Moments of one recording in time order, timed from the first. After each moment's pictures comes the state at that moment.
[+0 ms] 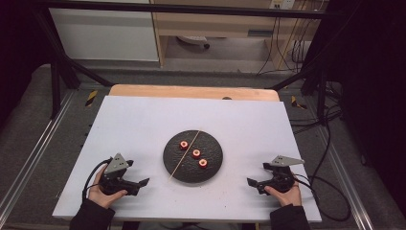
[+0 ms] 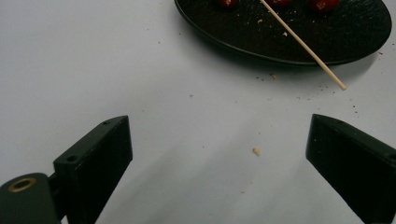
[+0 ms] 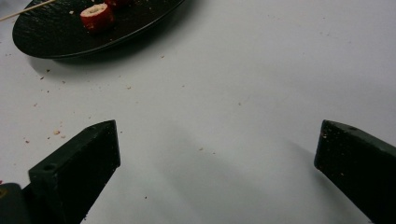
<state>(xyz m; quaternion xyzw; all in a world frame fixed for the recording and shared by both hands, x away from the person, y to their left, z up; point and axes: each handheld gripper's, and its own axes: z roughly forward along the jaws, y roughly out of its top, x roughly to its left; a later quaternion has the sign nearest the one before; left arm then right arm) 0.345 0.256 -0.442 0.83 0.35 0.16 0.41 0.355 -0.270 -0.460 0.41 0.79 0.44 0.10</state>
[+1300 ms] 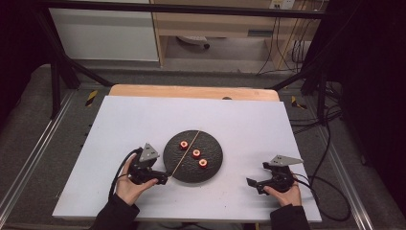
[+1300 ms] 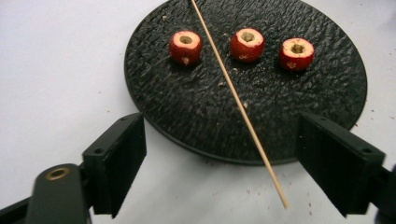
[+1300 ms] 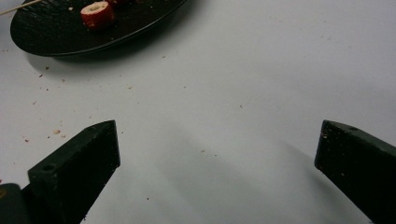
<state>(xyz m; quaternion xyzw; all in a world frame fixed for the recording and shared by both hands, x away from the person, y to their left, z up) 0.362 0.170 -0.410 0.84 0.36 0.17 0.38 0.355 -0.267 -0.457 0.40 0.80 0.43 0.11</state>
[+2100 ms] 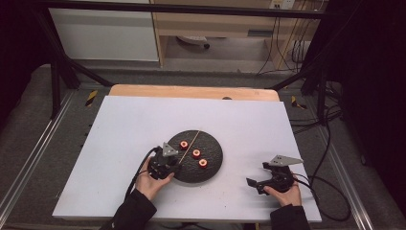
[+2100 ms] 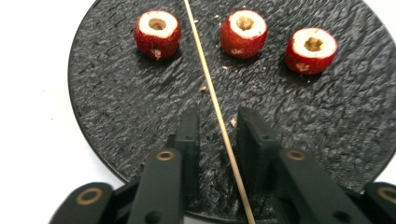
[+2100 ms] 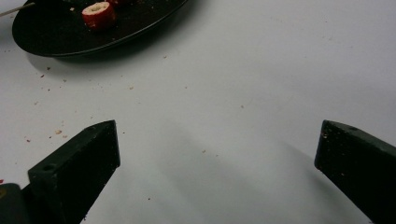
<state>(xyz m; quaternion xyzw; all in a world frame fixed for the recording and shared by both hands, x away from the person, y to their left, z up) 0.381 0.124 -0.432 0.85 0.39 0.15 0.33 0.355 -0.267 -0.457 0.40 0.80 0.43 0.11</state>
